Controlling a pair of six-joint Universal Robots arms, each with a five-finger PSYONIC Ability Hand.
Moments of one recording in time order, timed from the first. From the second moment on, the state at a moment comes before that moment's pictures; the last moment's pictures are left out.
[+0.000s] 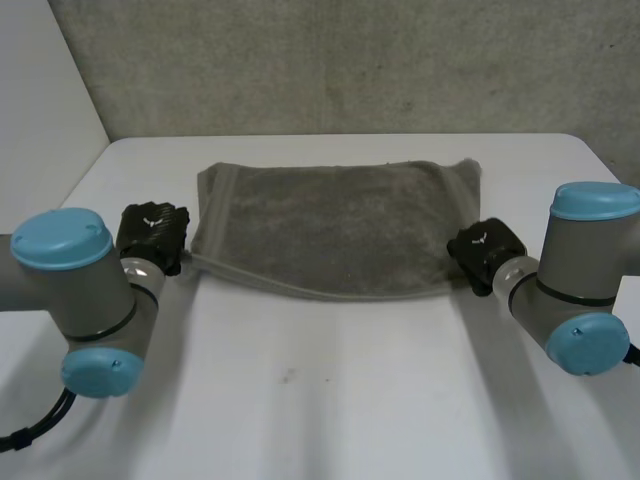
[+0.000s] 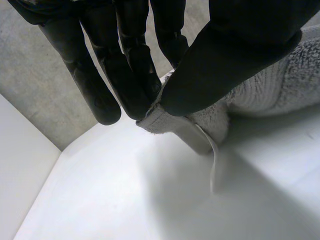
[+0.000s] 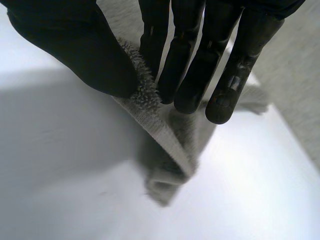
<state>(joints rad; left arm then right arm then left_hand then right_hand) 4.37 -2.12 -1.60 3.55 -1.71 3.47 1.87 -0.88 1.36 -0.05 1.47 2.43 1.20 1.22 1.22 1.22 1.04 0.96 1.19 1.19 1.19 1.00</state>
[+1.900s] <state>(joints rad) 4.37 -1.78 -1.69 3.51 -1.65 3.46 1.64 -0.85 1.45 -0.18 1.20 2.61 1.20 1.22 1.22 1.22 1.04 0.69 0.83 0.83 0.83 0.59</state>
